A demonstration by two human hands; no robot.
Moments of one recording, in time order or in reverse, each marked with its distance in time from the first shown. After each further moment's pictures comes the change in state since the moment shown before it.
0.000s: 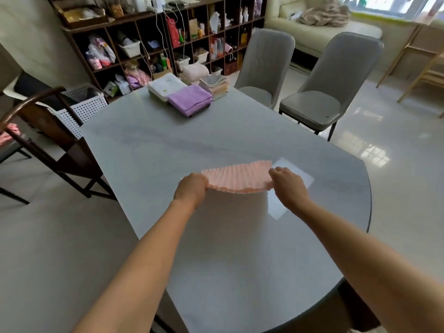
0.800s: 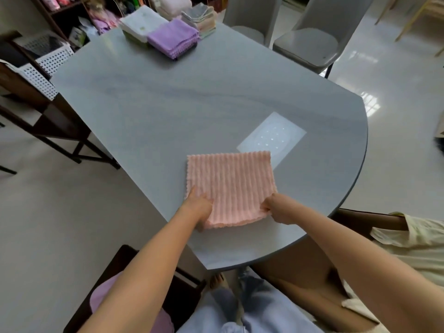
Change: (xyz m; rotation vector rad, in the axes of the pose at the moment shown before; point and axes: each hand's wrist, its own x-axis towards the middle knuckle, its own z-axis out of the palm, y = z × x) left_hand -0.145 -0.002 0.142 0.455 -0.818 0.406; right_hand -0.179 -0.050 0.108 0.114 -0.842 -0.151
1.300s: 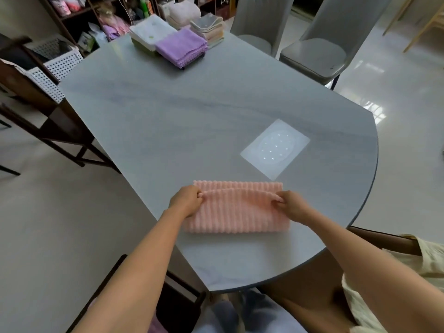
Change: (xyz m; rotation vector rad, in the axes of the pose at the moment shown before) left_hand -0.004 -0.054 -0.013 -0.780 0.471 -0.285; right_hand 0.013 0.027 -0.019 0.573 0.260 0.266
